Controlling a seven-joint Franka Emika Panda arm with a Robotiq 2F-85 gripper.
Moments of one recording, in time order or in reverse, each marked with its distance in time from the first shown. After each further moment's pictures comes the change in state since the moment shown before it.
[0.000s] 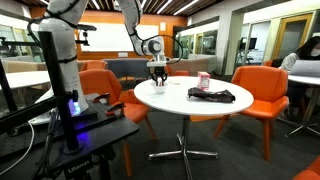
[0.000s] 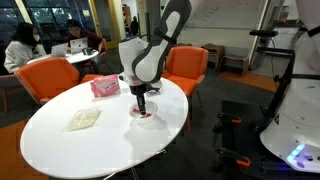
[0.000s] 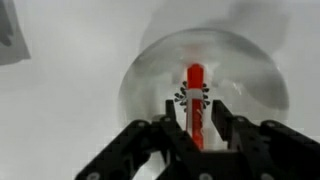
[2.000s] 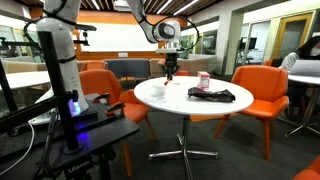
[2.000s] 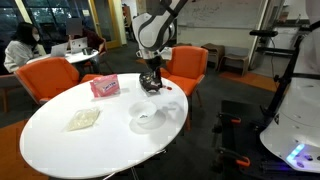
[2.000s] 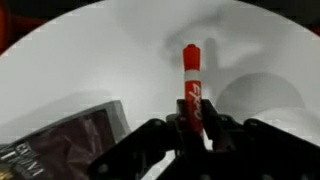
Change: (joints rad) arm -0.137 -0.123 -0.093 0.070 0.044 -0.348 0.000
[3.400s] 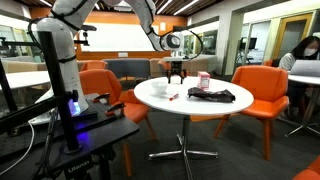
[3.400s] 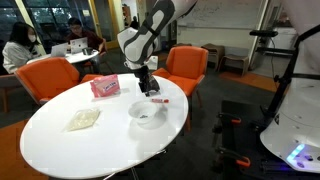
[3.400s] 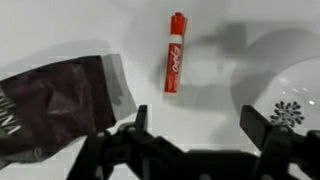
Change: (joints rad) arm 0.025 0.240 0.032 0.273 -0.040 -0.040 0.019
